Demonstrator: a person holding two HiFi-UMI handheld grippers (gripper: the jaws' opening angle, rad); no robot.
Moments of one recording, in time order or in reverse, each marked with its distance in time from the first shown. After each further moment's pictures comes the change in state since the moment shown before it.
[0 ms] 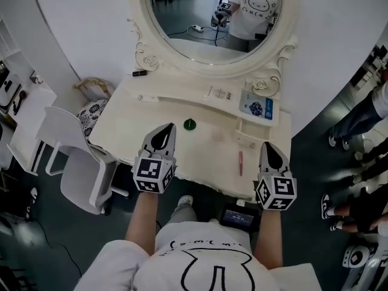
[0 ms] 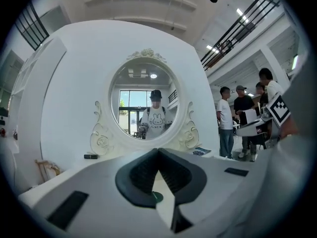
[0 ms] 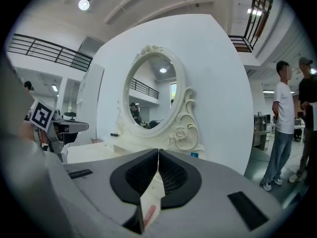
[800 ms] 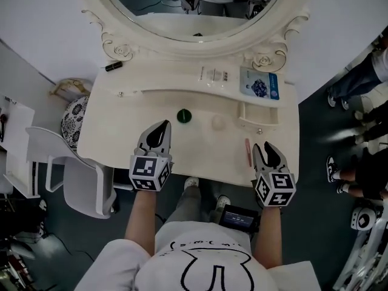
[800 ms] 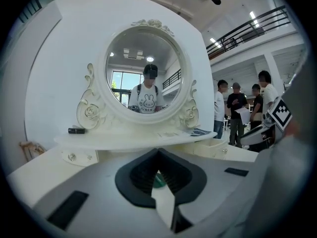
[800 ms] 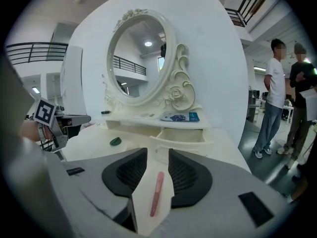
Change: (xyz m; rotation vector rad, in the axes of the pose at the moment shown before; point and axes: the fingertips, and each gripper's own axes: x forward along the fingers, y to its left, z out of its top) left arm 0.059 0.028 -0.083 -0.067 0.202 -0.139; right arm 0.023 0.011 -0.104 0.149 0.316 -0.100
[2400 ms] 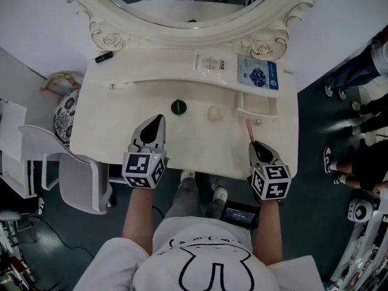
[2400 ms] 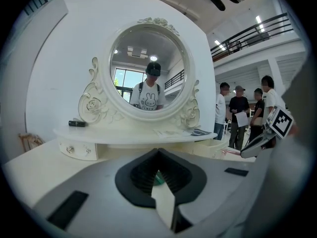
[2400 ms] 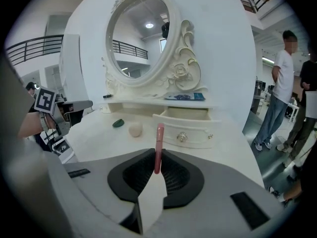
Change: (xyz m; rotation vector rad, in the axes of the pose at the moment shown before) left arm 0.004 0.004 -0.015 -0.053 0.001 -0.005; right arm 0.013 0.006 -0.048 -0.014 0.192 0.037
